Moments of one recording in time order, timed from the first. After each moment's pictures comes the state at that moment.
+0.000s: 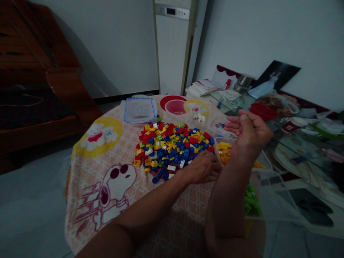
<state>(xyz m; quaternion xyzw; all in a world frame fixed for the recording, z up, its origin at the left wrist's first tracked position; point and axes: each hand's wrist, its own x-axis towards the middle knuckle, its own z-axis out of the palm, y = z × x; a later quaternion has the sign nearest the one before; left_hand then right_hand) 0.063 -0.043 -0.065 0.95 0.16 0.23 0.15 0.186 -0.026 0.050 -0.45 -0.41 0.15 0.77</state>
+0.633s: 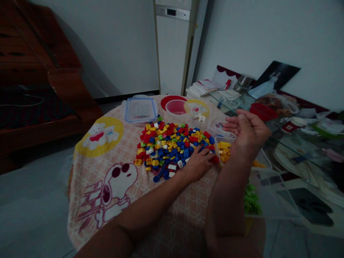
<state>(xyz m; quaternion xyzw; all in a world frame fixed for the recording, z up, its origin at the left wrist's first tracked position) 0.062 -0.039 -0.085 0.94 0.25 0.23 -0.03 0.183 -0.028 0.052 -0.46 -0.41 0.18 0.76</state>
